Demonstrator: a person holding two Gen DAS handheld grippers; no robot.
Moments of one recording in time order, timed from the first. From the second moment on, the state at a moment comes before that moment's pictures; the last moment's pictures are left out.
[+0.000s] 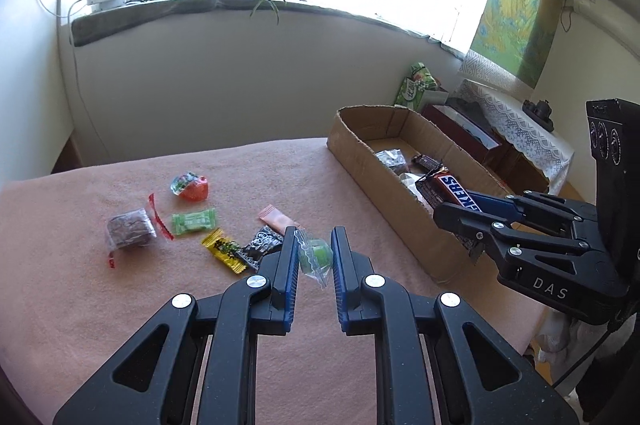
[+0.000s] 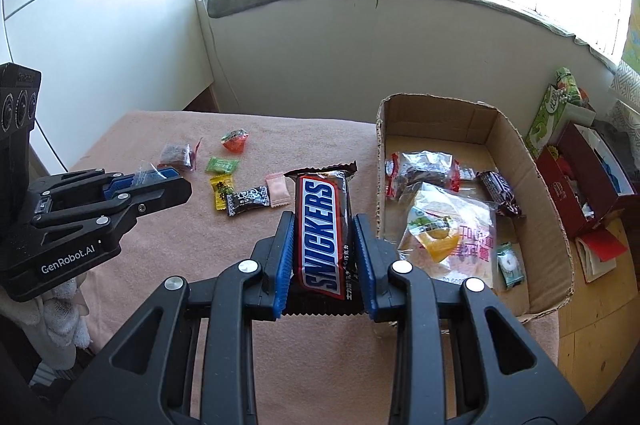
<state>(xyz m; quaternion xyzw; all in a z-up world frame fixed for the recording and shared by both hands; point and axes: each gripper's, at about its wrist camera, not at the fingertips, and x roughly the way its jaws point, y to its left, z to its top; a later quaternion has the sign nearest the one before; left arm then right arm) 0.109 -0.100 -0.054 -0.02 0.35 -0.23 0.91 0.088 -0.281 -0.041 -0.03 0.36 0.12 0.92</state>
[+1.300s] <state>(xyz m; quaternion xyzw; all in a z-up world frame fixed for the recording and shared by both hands) 0.175 -0.257 -0.050 0.01 0.36 -0.31 0.88 0.229 -0.415 -0.047 0.01 0.40 0.05 0.92</state>
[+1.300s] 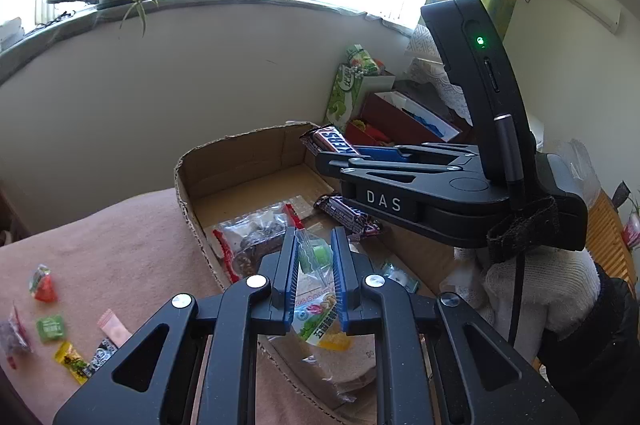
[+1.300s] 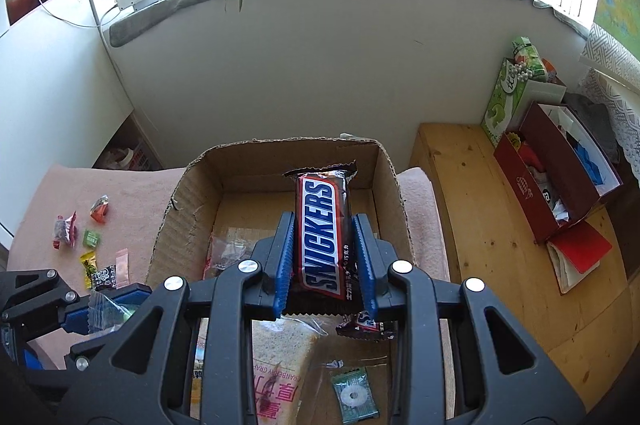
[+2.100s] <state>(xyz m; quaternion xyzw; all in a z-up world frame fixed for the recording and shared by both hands) 0.165 -0.265 -0.045 0.02 0.35 -0.32 0.88 0.227 -0.418 -0.038 0.00 0.38 0.04 0.92</state>
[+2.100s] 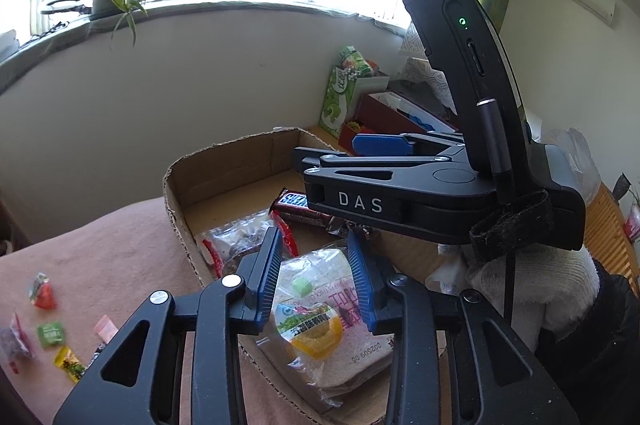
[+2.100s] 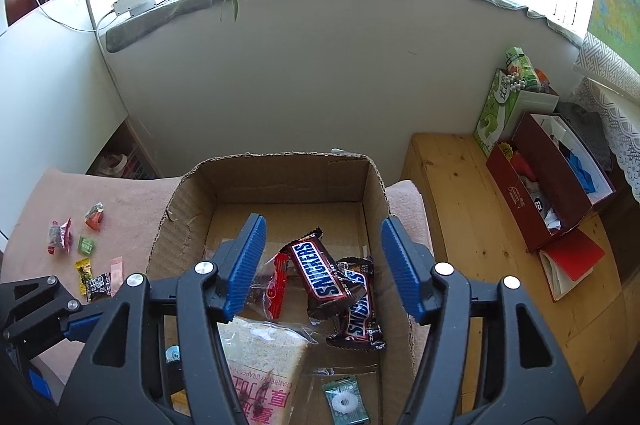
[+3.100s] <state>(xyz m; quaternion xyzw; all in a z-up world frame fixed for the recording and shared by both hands) 0.128 -0.162 -0.024 -0.01 0.32 -0.27 0.91 0.156 -0.371 -0.008 0.01 0.34 0.06 0.94</state>
